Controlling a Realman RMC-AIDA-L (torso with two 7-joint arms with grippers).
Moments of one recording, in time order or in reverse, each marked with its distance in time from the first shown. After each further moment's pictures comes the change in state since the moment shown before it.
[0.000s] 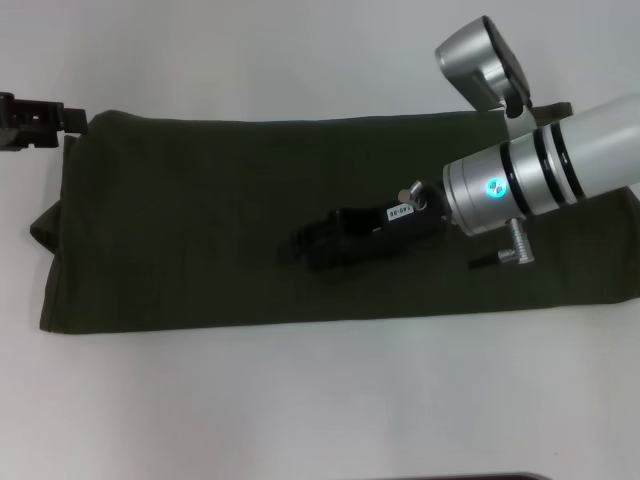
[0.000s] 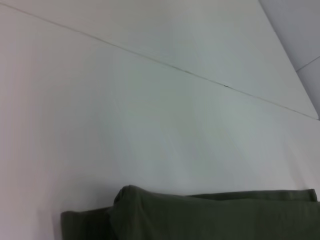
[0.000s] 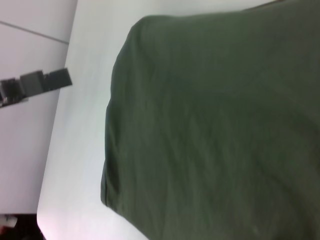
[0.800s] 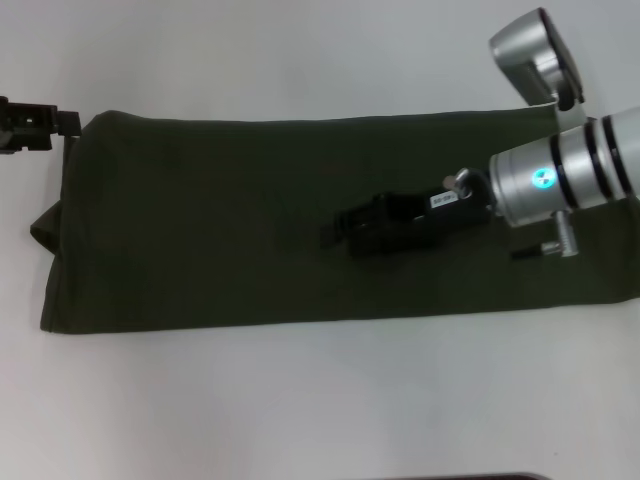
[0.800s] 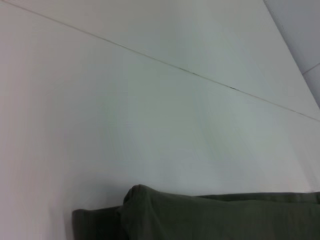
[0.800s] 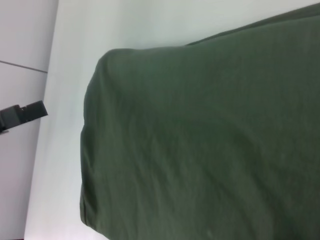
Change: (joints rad) left arm 0.010 0.002 -0.001 0.000 0.000 -0.011 0.001; right arm -0.116 -0.008 -0.007 -0.178 -0.031 -0.050 0.106
